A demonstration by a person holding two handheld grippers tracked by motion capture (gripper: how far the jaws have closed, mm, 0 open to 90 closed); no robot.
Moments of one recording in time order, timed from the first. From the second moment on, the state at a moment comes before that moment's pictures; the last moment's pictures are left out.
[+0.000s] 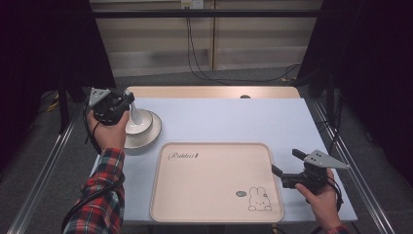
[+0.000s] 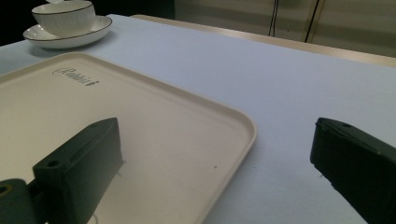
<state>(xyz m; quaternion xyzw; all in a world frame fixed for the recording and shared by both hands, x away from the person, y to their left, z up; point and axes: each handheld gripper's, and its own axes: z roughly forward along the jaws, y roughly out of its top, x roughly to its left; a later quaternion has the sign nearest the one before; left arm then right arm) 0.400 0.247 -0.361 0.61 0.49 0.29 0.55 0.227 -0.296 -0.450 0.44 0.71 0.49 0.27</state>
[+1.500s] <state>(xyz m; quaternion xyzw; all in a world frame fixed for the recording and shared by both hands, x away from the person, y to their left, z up) 0.342 0.211 -0.350 0.65 0.43 0.16 0.60 0.225 -0.291 -0.448 0.42 0.71 0.49 0.27</state>
